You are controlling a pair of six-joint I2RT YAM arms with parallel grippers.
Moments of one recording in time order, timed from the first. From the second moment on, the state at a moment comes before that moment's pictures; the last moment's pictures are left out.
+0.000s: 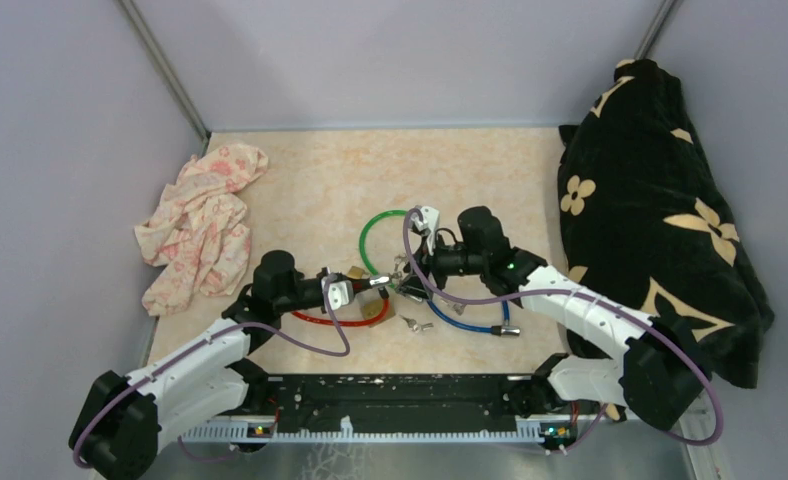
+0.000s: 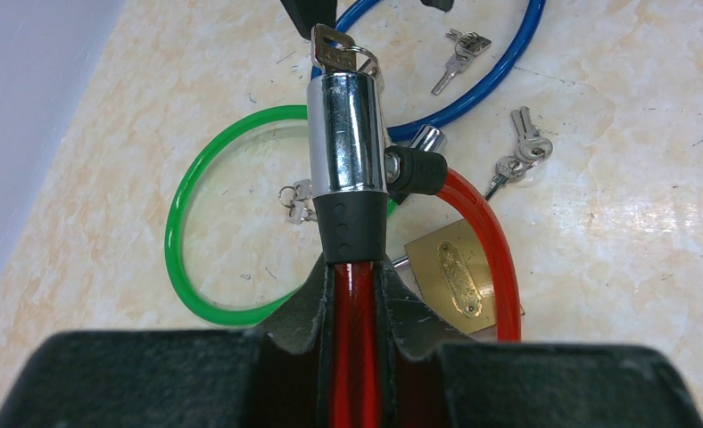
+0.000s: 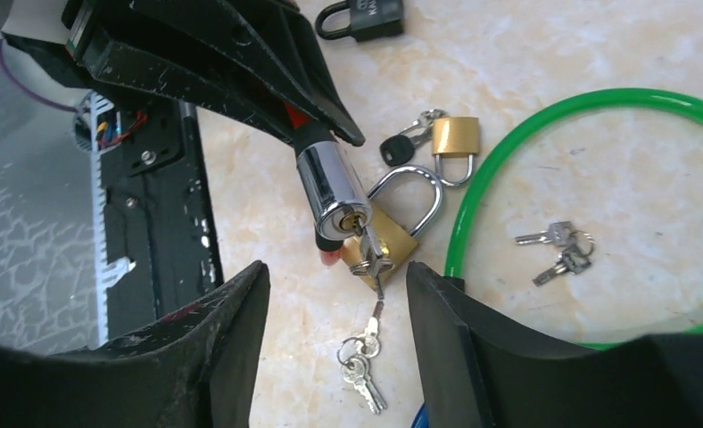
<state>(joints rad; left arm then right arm) -0.56 0.91 0.32 0.25 0.68 0.68 0.69 1.17 0.76 -0.04 -0.62 -0.03</state>
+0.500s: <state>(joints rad) -0.56 0.90 0.32 0.24 0.70 0.69 0.67 1.28 0.76 0.04 -0.74 0.09</state>
